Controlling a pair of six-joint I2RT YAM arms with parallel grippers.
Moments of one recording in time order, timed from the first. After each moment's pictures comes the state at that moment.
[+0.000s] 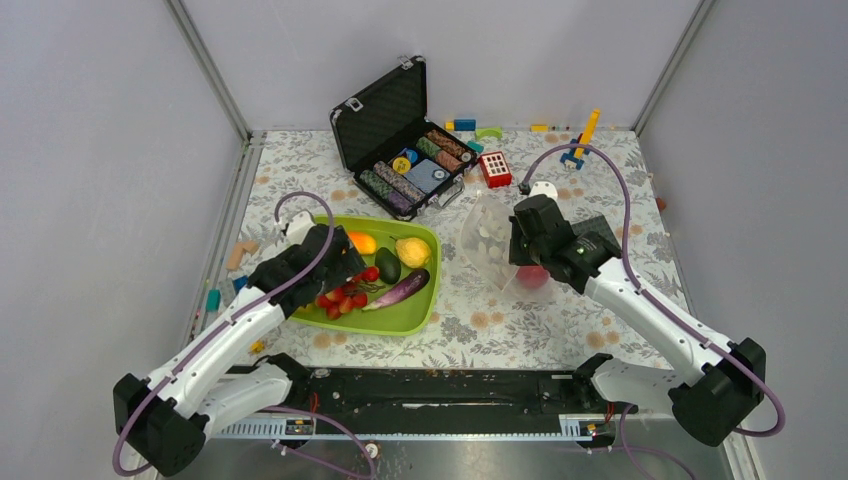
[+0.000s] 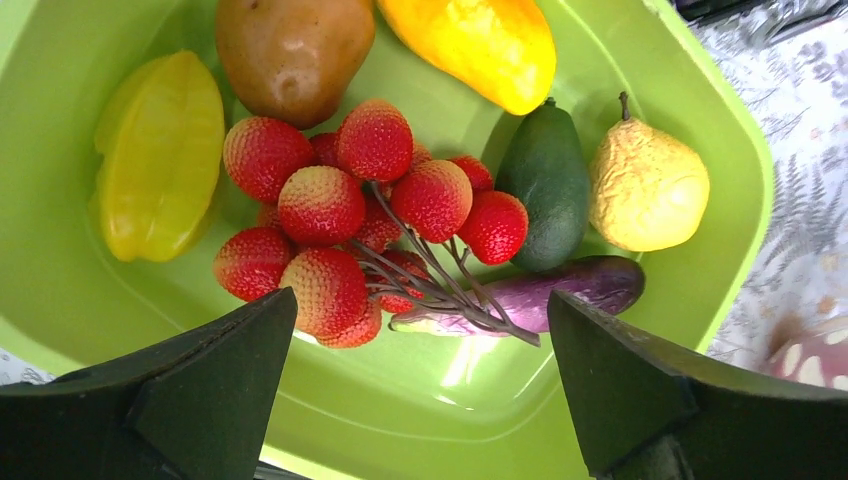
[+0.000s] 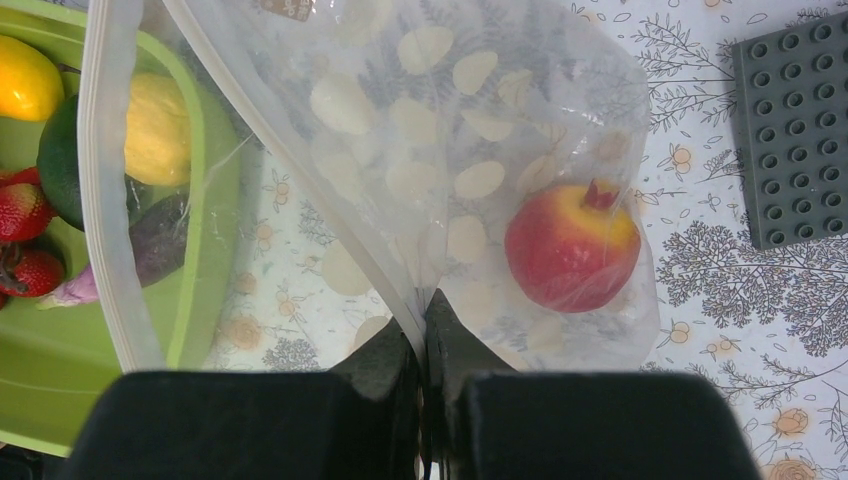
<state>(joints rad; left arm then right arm) -0.57 0.94 0.81 -0.82 -0.41 -1.00 0.62 1.14 0.99 -0.67 0.27 0.49</state>
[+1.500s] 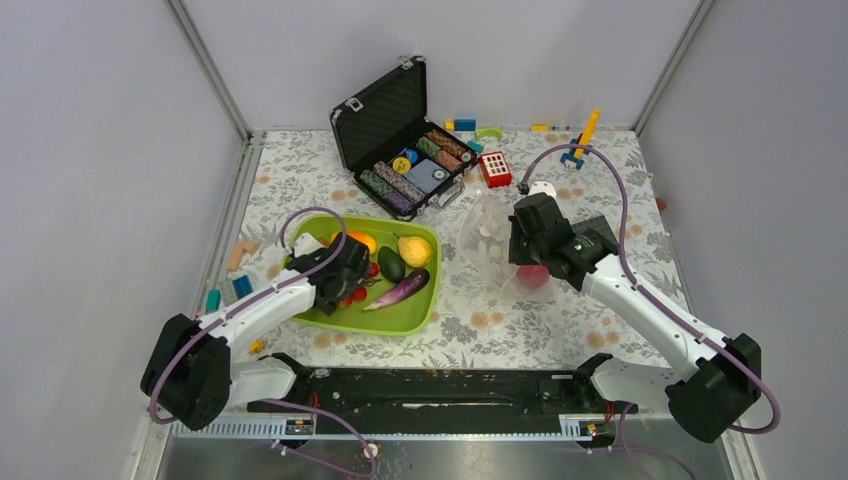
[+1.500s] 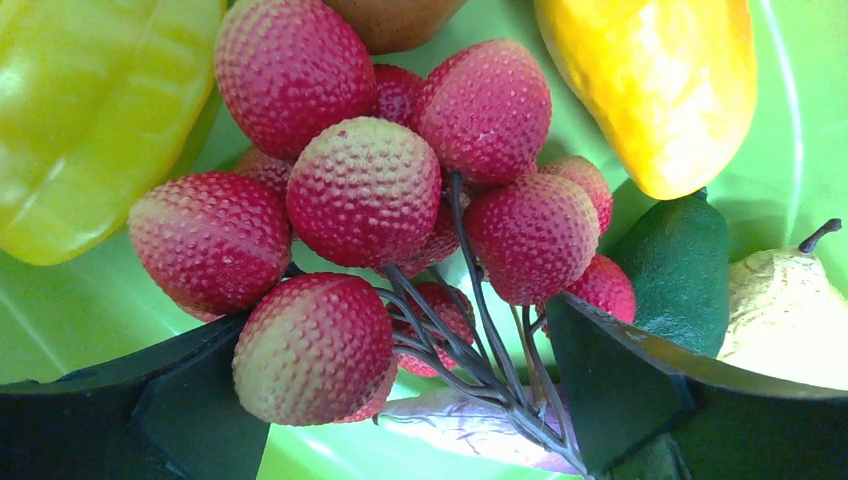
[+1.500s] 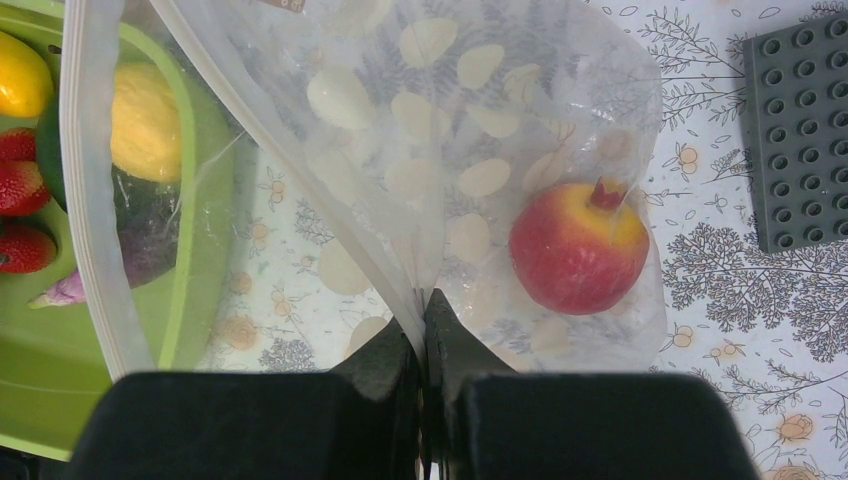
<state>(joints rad) -0.54 1.20 0.67 -0.65 -0.44 -1.35 0.60 1.16 0.99 -0.66 0.24 0.47</state>
